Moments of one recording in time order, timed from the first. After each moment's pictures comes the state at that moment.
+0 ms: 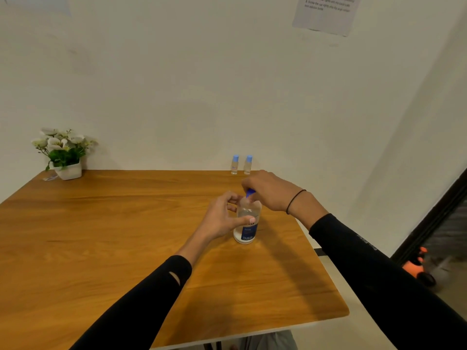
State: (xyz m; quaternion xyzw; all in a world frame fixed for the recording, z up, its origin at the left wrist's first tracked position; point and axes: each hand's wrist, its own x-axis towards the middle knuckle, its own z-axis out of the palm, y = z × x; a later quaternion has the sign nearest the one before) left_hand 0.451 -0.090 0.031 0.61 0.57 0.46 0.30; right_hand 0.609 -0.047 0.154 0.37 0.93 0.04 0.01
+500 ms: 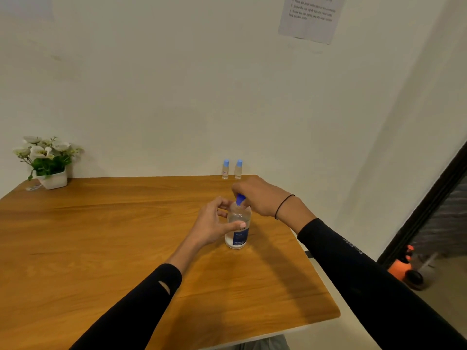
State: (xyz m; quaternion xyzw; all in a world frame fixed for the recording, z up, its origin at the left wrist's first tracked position) left_hand 0.453 -0.090 0.033 0.61 0.58 0.45 0.29; right_hand 0.610 -0.047 0.154 0.37 0.93 0.04 0.01
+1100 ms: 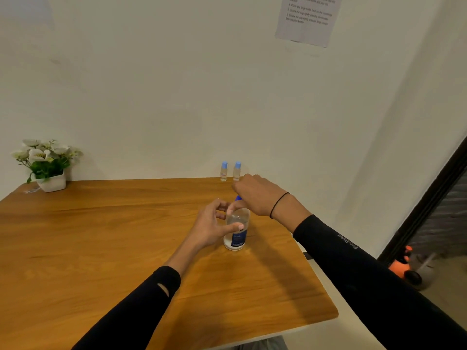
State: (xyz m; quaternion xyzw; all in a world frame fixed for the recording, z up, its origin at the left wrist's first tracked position) left_hand 0.453 -0.092 0.033 0.61 0.58 0.45 0.29; right_hand 0.606 -0.047 0.154 0.37 0.92 0.12 0.00
